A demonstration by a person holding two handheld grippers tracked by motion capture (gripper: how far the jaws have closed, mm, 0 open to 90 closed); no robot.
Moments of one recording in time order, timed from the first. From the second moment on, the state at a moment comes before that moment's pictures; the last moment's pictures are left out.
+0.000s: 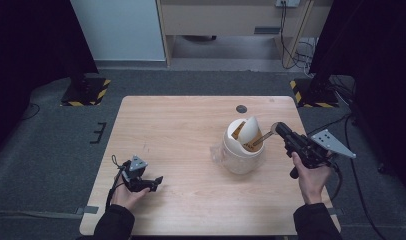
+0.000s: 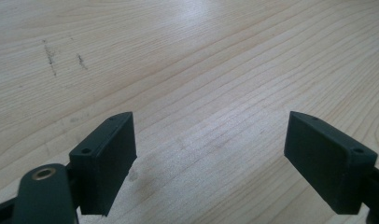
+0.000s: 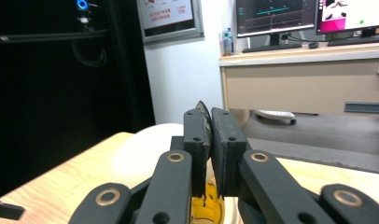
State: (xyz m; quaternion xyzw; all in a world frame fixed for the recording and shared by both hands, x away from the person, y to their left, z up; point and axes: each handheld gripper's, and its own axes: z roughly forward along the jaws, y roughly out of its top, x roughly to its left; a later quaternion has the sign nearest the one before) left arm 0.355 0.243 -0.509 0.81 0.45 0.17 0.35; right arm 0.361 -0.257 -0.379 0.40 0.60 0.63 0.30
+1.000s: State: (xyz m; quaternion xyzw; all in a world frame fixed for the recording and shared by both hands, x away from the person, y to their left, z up) left arm 0.356 0.243 -0.509 0.81 0.44 0.17 0.34; right arm 0.373 -0.265 -0.410 0.44 0.59 0.61 0.29
